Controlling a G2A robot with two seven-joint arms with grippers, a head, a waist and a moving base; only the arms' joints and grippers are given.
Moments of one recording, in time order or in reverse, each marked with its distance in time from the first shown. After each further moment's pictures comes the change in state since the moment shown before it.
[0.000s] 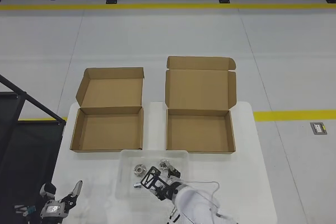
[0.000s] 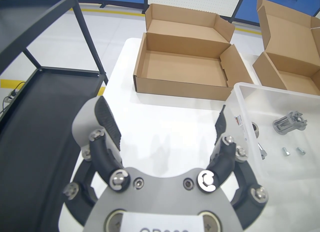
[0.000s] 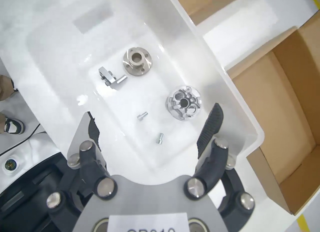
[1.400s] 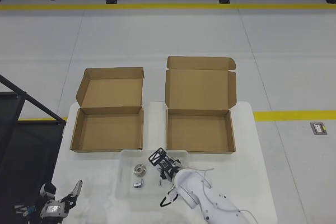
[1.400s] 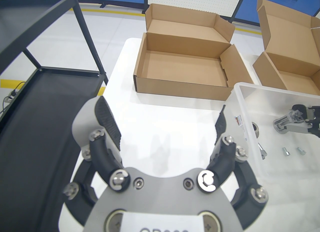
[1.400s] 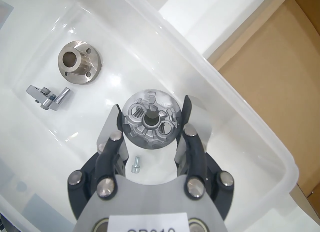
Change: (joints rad) left arm 0.000 0.000 0.000 0.000 0.000 0.000 0.000; right arm 0.141 -0.111 0.045 0.347 0.141 0.046 -0.107
